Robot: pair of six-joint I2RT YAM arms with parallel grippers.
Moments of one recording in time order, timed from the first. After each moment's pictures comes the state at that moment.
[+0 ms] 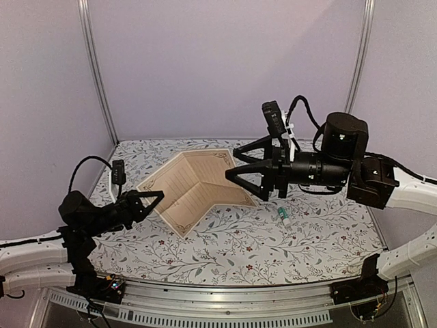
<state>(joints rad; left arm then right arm) -0.75 0.72 0.18 0.78 0.38 -0.69 1.12 1.19 1.11 0.04 -0.30 0.18</state>
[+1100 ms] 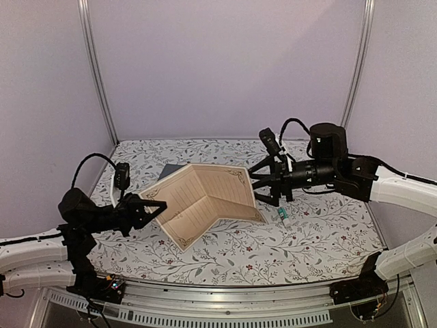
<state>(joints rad) -0.75 0.74 0.21 0.78 0.60 -0.62 0.83 1.24 0.99 -0.05 -0.58 0.08</state>
